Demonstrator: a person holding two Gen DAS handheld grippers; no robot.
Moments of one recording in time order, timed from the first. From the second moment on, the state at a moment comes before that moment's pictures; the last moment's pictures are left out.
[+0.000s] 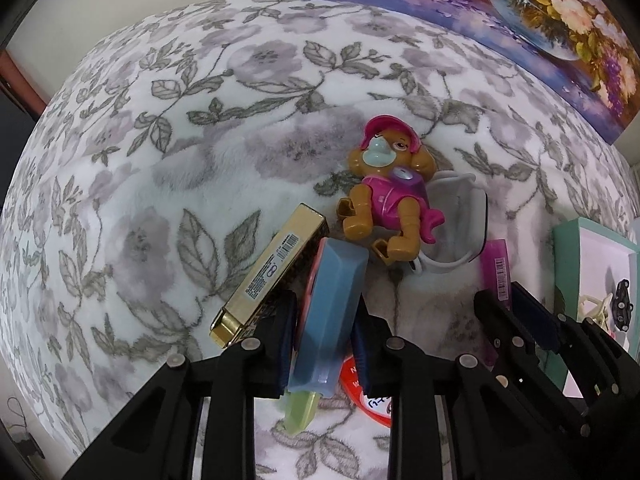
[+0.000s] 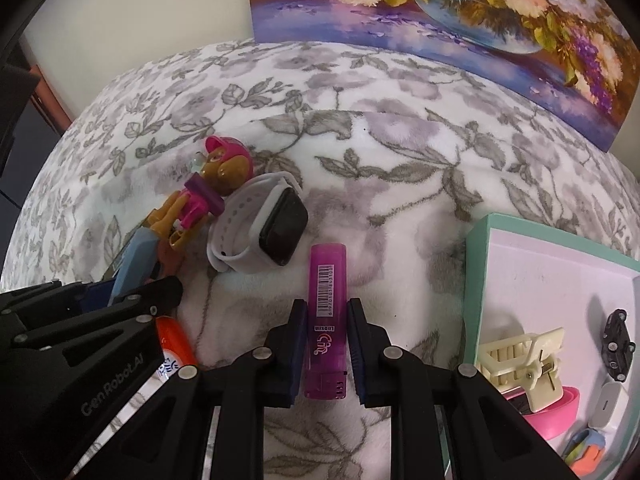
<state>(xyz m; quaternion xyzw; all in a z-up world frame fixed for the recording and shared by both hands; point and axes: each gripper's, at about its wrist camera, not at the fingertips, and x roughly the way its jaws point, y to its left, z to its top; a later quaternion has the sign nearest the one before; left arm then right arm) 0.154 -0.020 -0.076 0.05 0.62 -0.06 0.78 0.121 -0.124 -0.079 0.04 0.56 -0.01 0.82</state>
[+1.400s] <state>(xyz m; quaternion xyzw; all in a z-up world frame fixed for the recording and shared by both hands) 0.120 -0.057 0.062 0.01 0.50 -0.10 0.86 0.084 -0.237 0.016 0.12 0.49 -0.06 0.86</state>
